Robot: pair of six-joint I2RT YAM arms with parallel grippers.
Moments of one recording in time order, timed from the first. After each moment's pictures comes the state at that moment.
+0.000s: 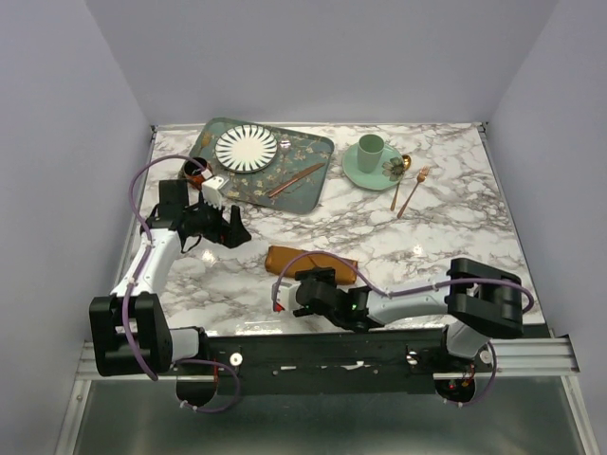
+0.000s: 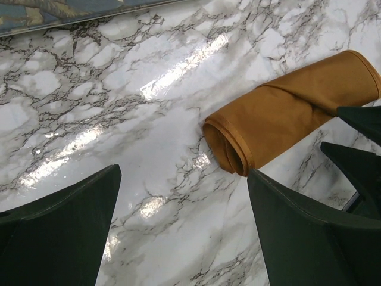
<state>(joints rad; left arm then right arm) 0.06 1.27 0.82 -0.43 0.74 0.26 1.31 1.65 0.75 0.13 0.53 -0.61</state>
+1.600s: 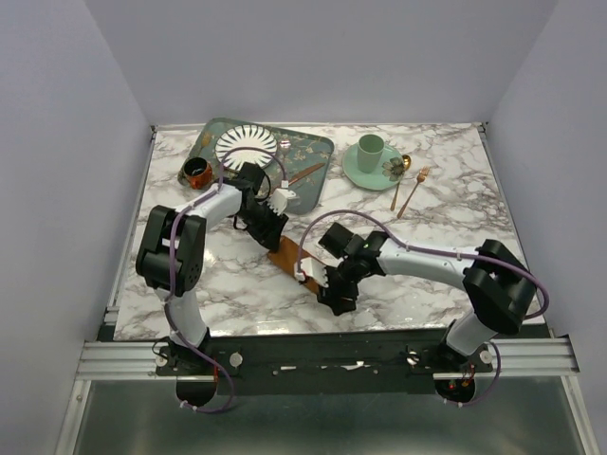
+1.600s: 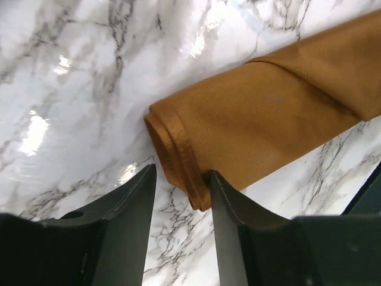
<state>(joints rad) -0.31 1.84 1.21 -0.73 0.56 0.50 0.93 1.61 0.96 -0.61 -0.44 -0.59</state>
